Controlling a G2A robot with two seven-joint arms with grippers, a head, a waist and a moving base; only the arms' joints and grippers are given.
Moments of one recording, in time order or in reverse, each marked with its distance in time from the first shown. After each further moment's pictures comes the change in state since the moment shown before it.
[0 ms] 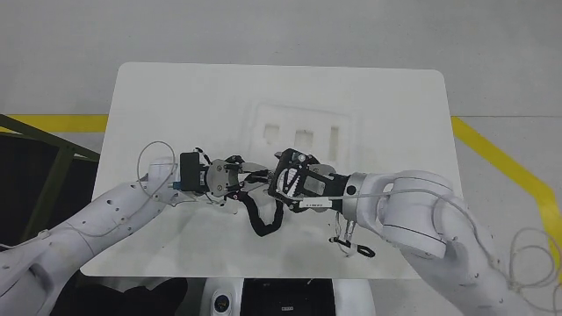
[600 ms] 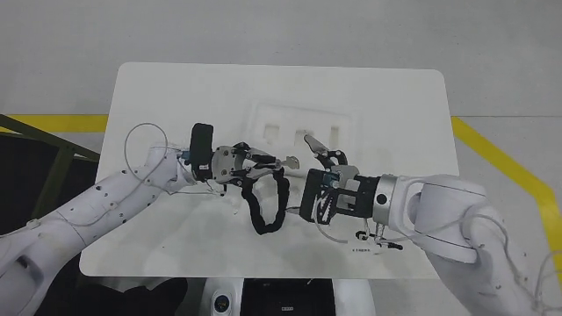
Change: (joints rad) left arm -0.109 0.030 0.039 -0.079 -0.234 -0.273 -0.273; right arm -0.143 0.050 0.185 -0.039 -0.161 -0.354 -0.225
